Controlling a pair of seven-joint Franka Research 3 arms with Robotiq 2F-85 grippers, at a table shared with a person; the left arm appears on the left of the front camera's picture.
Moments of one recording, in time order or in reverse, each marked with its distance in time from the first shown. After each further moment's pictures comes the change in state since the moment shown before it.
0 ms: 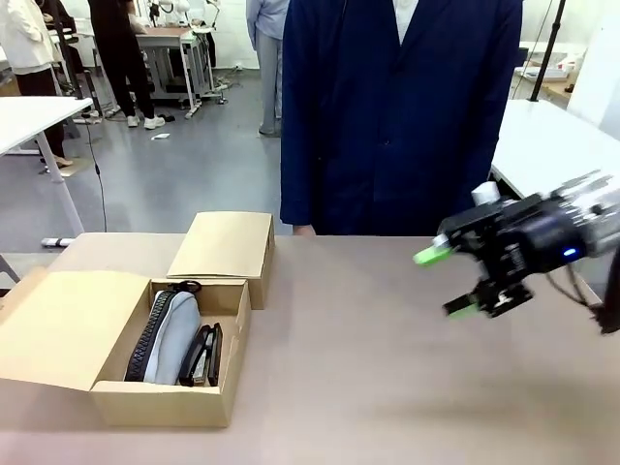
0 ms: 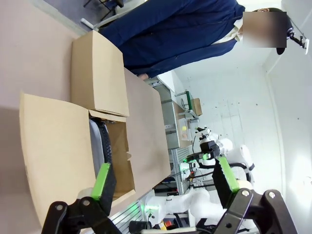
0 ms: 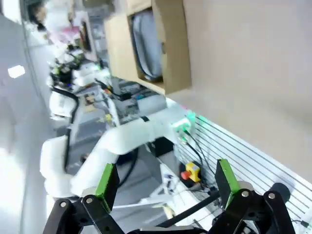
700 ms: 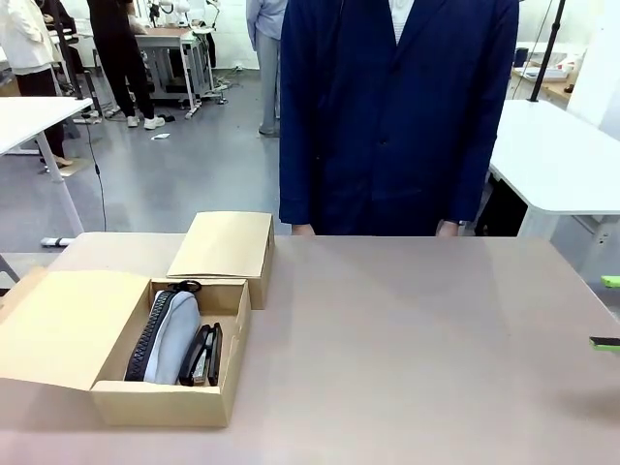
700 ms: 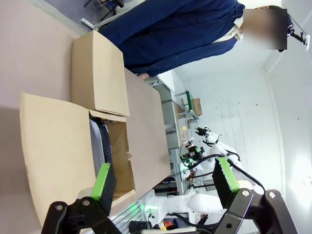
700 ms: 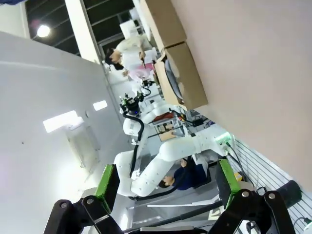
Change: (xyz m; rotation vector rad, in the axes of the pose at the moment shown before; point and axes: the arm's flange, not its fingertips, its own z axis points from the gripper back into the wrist) left arm 0.000 0.000 0.000 0.000 0.000 -0.001; right arm -0.015 -0.193 0.137 0.383 -0.149 -0.227
